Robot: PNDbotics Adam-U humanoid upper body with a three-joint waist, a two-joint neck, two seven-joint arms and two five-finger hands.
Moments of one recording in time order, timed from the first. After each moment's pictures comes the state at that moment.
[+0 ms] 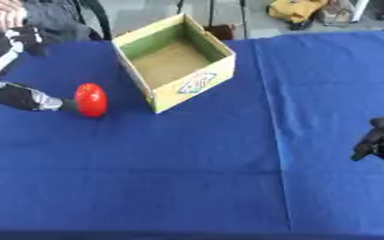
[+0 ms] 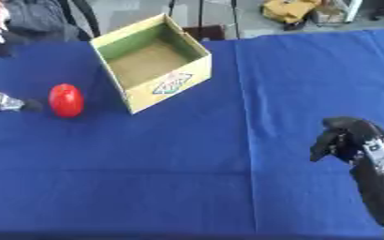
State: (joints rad) left arm -0.23 0.76 0.20 -1.59 -0.64 -0.27 -0.23; right arm -0.06 -0.29 0.18 -1.98 -0.24 -0.04 0.16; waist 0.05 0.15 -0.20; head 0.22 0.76
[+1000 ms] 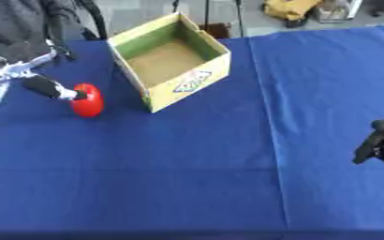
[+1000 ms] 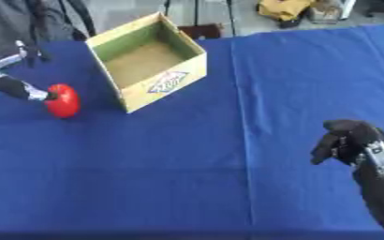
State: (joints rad) left arm -0.52 0.74 0.04 -1.10 -0.89 -0.39 -0.36; right arm -0.06 -0.30 0.19 -1.98 -0.24 -0.03 0.17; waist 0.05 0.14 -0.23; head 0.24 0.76
